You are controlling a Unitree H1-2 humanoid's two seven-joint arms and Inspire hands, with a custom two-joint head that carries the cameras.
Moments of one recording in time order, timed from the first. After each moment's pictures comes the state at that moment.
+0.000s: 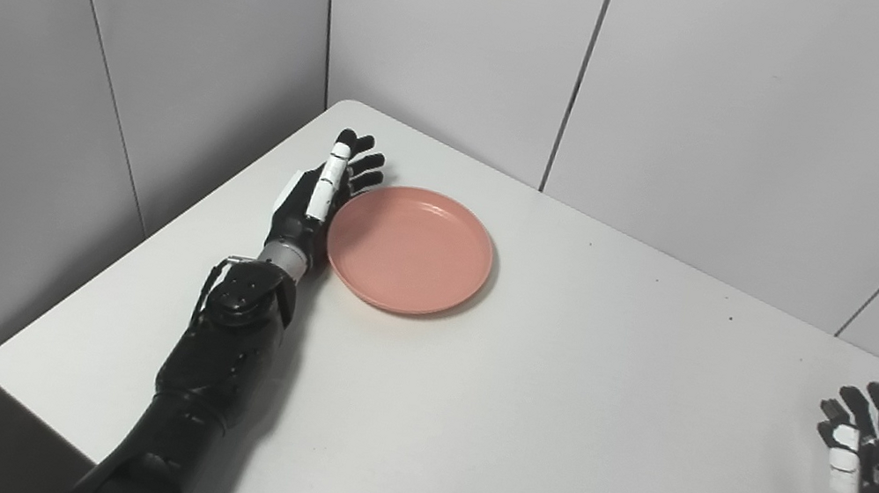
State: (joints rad) left arm -0.40 0.29 0.27 0.41 -0.29 0.01 -0.02; right arm -0.27 0.04 -0.01 0.24 0.01 -0.25 -0.07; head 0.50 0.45
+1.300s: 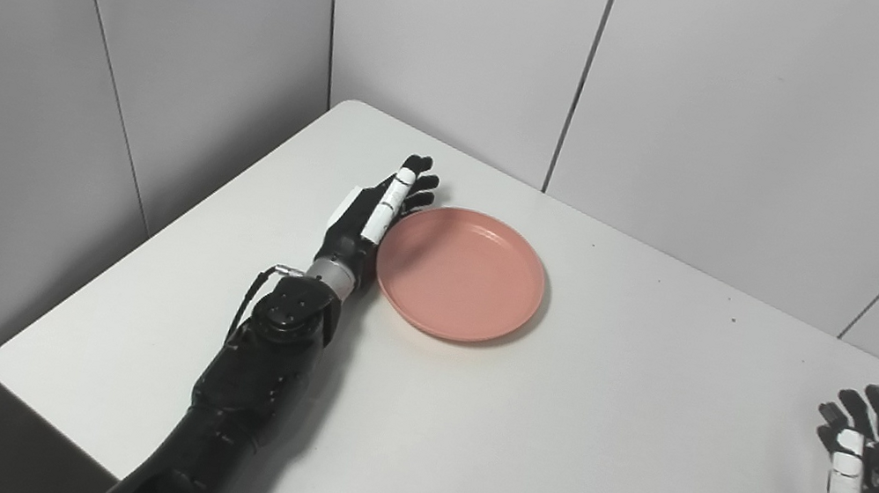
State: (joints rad) left arm -0.40 0.23 0.17 0.35 -0.19 0.06 -0.01; right arm -0.27 0.04 0.00 0.23 0.00 -0.24 -0.07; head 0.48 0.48
